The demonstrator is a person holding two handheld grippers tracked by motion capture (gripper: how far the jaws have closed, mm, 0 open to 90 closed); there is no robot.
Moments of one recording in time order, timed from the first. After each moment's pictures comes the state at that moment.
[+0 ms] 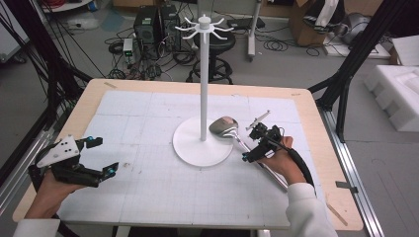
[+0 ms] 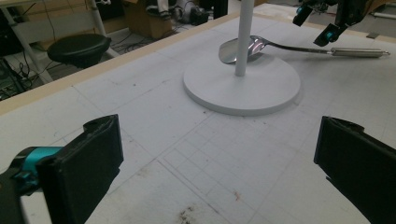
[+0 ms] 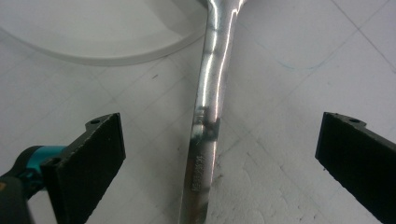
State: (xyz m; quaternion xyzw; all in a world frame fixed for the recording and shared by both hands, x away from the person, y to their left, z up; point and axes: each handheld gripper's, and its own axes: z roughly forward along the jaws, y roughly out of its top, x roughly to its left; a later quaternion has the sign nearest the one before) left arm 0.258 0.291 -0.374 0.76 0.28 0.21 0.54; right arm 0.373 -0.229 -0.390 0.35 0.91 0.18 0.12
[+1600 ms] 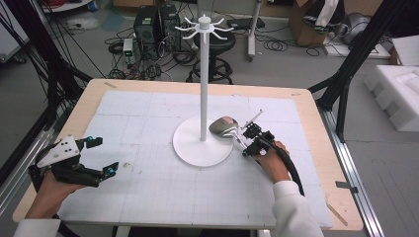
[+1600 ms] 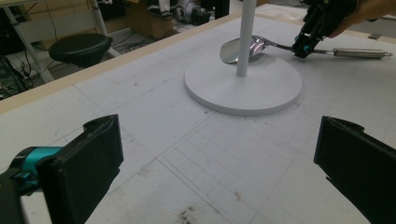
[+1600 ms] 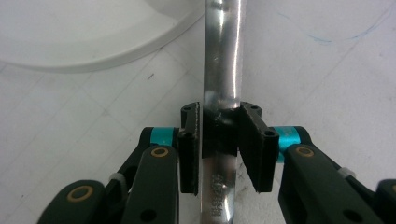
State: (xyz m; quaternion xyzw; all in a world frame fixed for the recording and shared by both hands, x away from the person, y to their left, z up) left arm 0.258 0.292 -0.375 0.76 0.28 0.21 0.54; right arm 0.390 -0.217 -0.411 0.41 0.90 0.14 0.07
